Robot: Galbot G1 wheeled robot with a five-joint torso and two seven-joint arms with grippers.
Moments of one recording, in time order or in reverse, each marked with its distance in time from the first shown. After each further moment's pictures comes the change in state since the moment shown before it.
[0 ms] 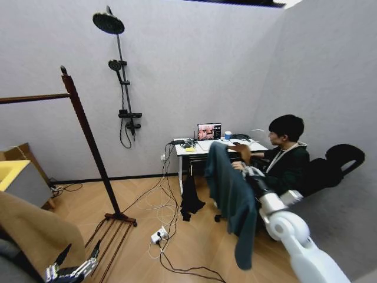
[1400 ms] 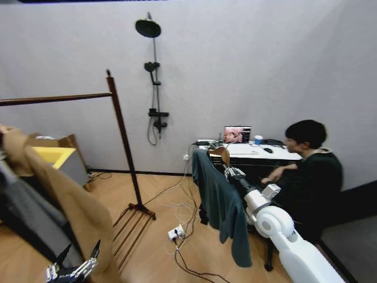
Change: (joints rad) left arm 0.000 0.000 0.000 0.000 0.000 0.000 0.000; right arm 0.007 -0.032 -0.058 0.026 -0.064 -0.032 0.011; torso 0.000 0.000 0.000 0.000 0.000
